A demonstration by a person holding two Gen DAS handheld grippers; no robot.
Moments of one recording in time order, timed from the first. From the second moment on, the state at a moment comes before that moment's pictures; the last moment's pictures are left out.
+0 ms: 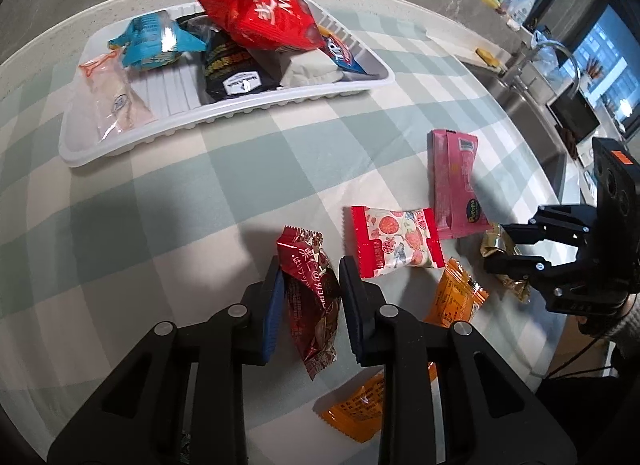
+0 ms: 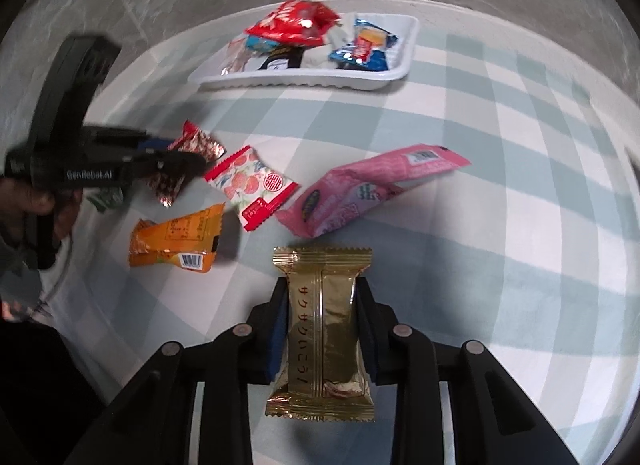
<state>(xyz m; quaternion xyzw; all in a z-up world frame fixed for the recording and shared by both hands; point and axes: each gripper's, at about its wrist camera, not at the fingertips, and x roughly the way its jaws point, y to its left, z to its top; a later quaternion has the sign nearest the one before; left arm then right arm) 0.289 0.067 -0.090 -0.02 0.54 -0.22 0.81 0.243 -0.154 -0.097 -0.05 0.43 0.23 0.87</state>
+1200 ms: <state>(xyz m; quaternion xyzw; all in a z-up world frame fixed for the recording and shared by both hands) 0.305 0.112 -0.038 -0.09 0.50 -0.21 0.84 0.275 -0.181 -0.050 0.16 0.42 0.29 0.85</state>
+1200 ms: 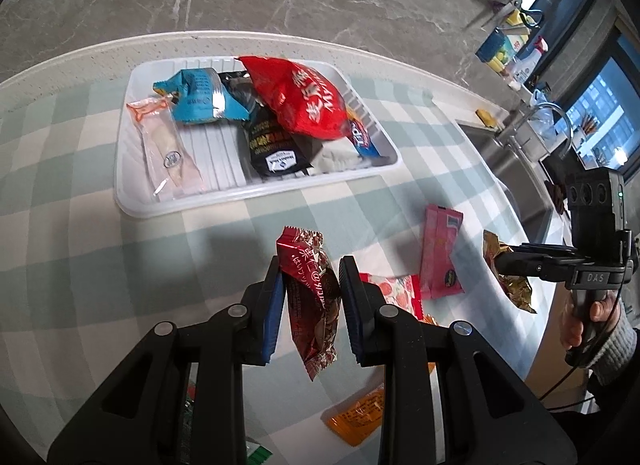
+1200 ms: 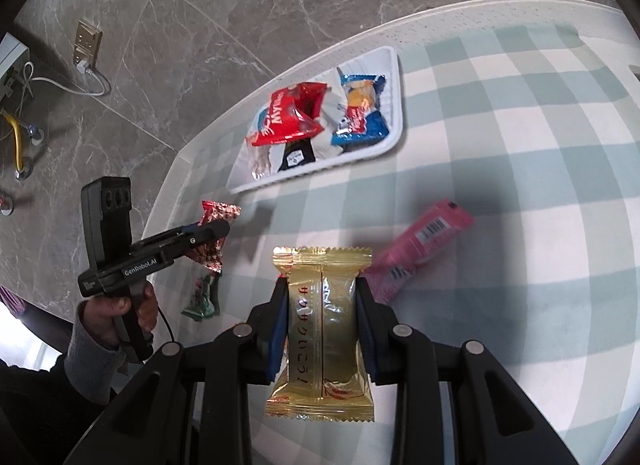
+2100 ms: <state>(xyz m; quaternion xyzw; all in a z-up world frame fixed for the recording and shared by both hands) 0.367 0.137 -0.035 -0.12 0.48 -0.18 0.85 0.373 -0.153 -0.012 0.17 0.41 0.30 0.84</state>
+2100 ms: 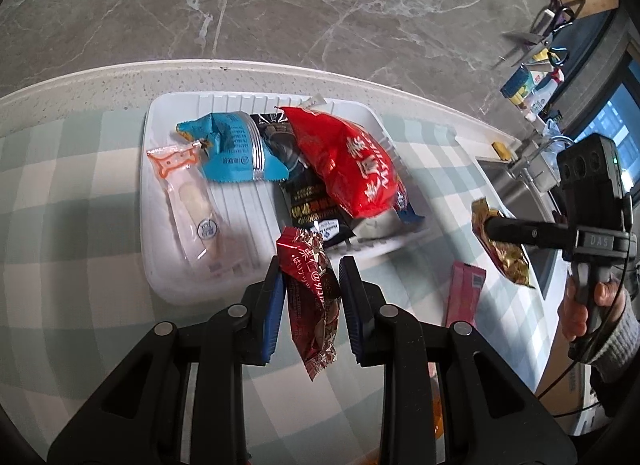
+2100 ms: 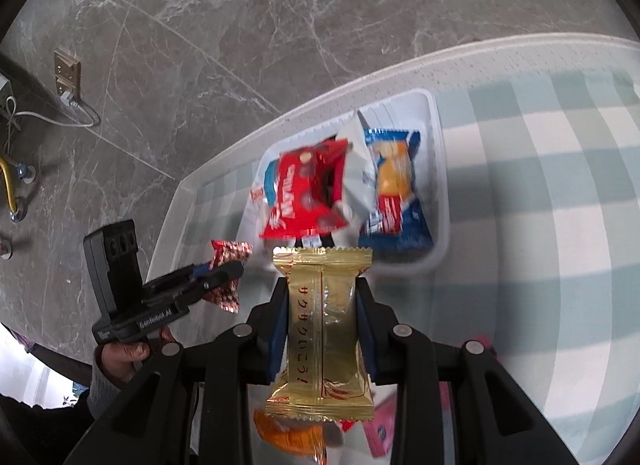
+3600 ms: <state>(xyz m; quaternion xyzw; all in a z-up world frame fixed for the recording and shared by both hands) 0.455 0.139 -0.088 -0.11 0.50 -0.14 0.85 0.530 -0.109 -0.020 0.15 0.44 0.24 0.85</state>
